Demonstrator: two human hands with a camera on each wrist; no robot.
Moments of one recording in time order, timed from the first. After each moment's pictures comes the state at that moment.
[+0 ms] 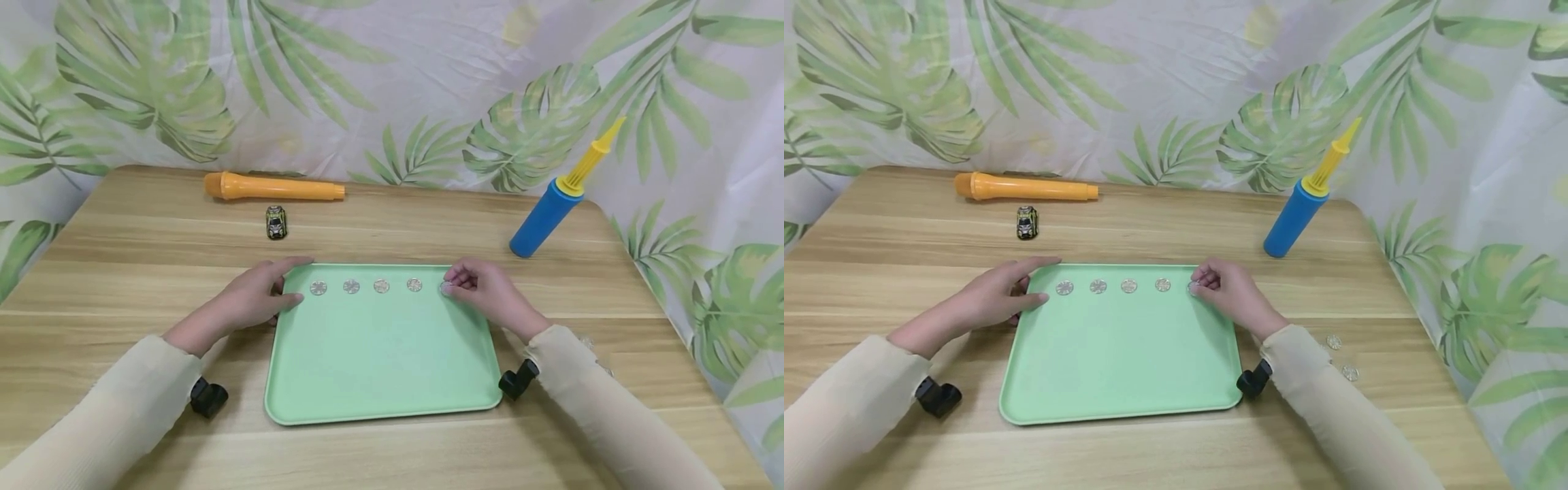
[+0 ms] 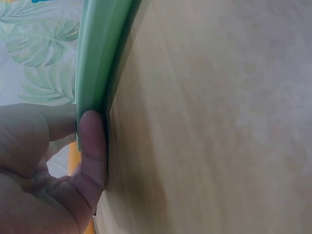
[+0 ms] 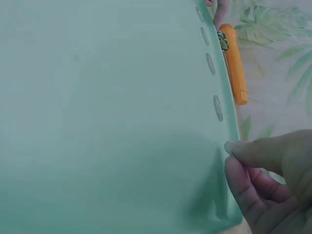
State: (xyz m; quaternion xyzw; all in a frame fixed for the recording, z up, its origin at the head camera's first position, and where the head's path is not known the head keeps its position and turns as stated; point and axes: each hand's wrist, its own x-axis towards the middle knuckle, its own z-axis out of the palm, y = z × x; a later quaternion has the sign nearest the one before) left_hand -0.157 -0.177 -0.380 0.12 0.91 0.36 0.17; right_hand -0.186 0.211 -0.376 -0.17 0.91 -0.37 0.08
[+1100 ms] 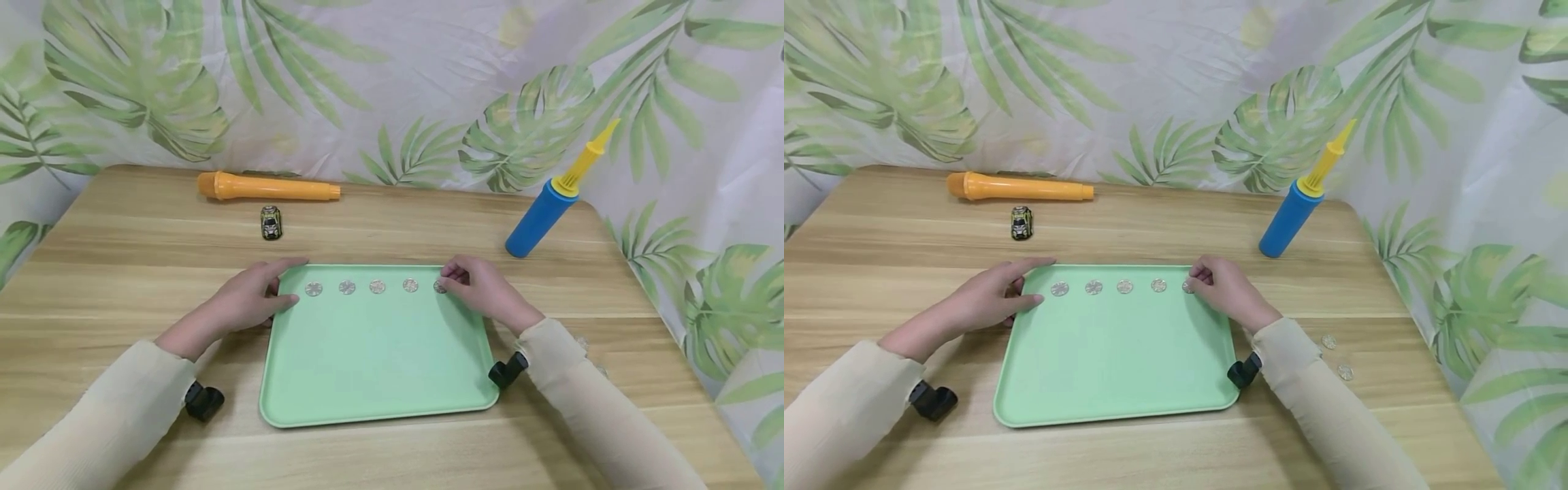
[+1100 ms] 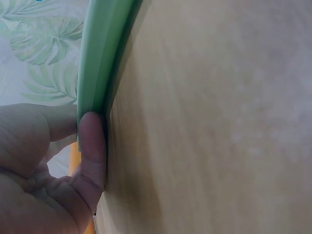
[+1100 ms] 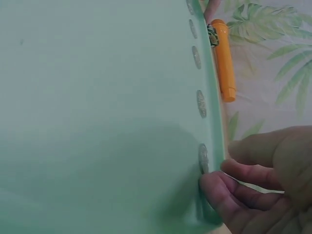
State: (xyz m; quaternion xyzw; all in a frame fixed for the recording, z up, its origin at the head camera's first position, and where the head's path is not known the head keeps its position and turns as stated) left_hand -0.158 -0.178 -0.383 0.13 0.91 0.36 0.16; right_hand -0.193 0.205 -0.369 -0.14 0.93 -0.32 0.12
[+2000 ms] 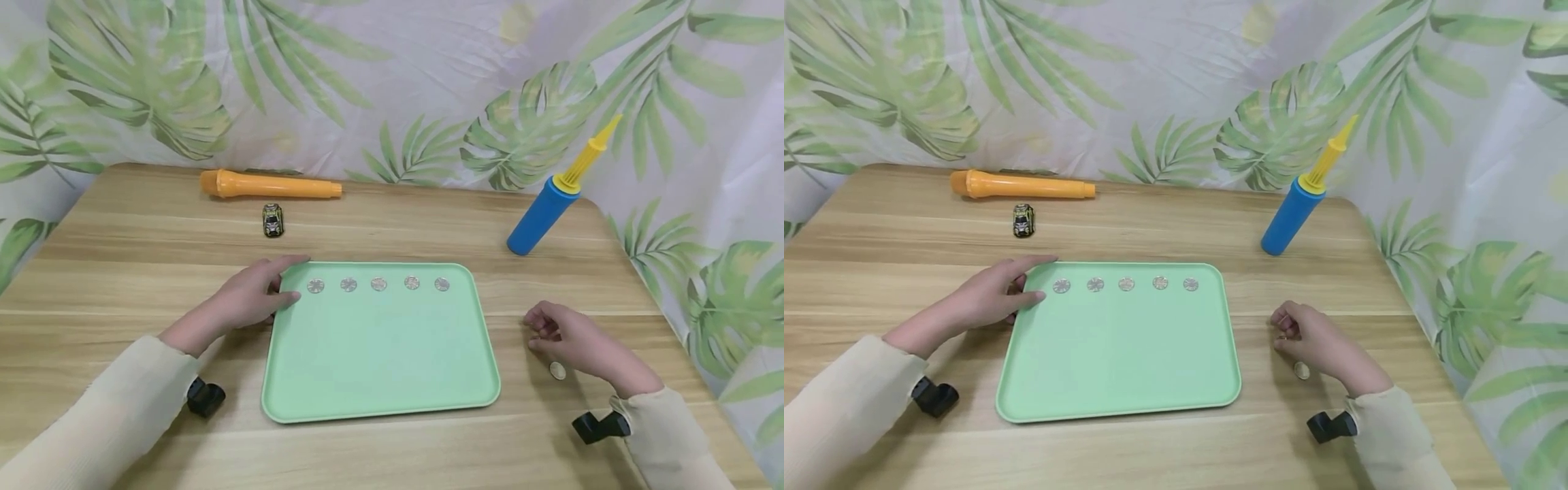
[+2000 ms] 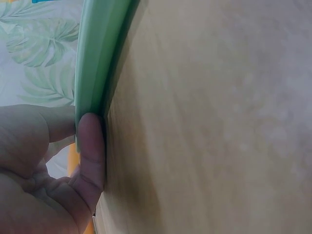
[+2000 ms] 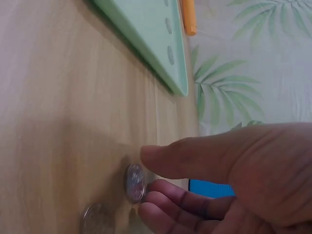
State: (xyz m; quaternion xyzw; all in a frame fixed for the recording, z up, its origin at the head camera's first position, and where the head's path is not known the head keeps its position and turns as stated) left_hand -0.156 -0.176 -0.380 0.13 0.91 0.35 0.16; right_hand -0.119 0.316 -0.351 -0.14 0.94 -0.25 0.18
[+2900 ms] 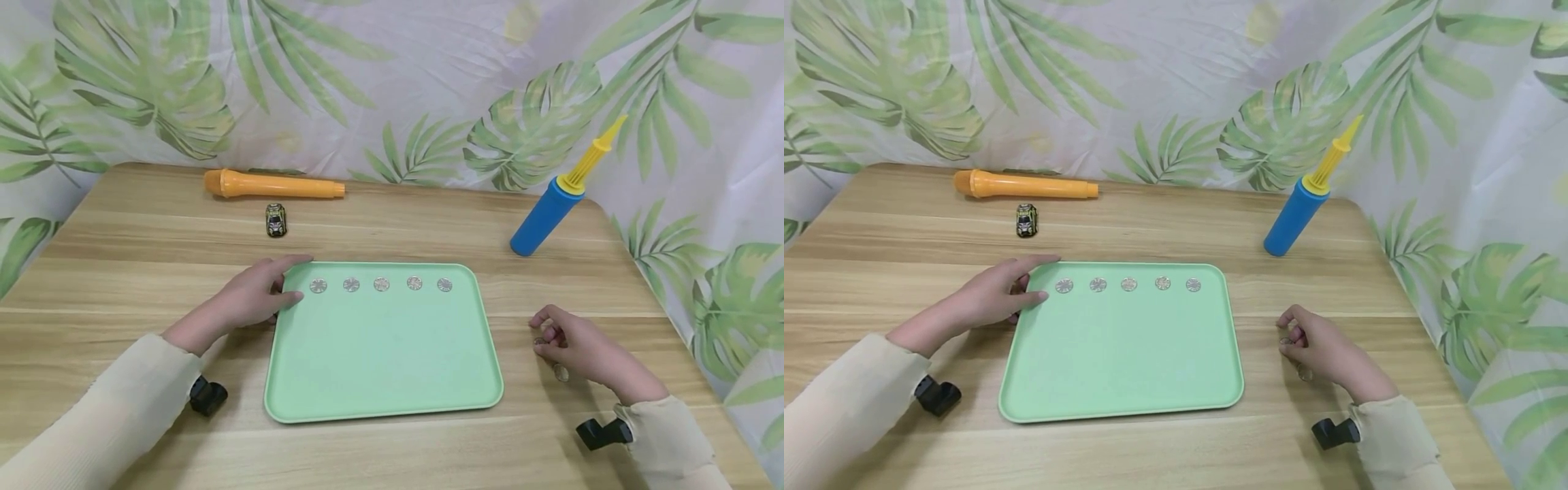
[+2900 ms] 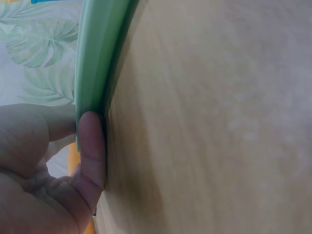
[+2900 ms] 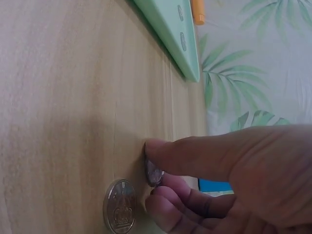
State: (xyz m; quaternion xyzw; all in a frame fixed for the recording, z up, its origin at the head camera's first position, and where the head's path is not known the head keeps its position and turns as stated) left_hand -0.155 -0.176 -0.378 0.13 0.91 0.36 0.16; right_hand -0.114 0.325 -0.363 -0.13 0.94 -0.26 0.17
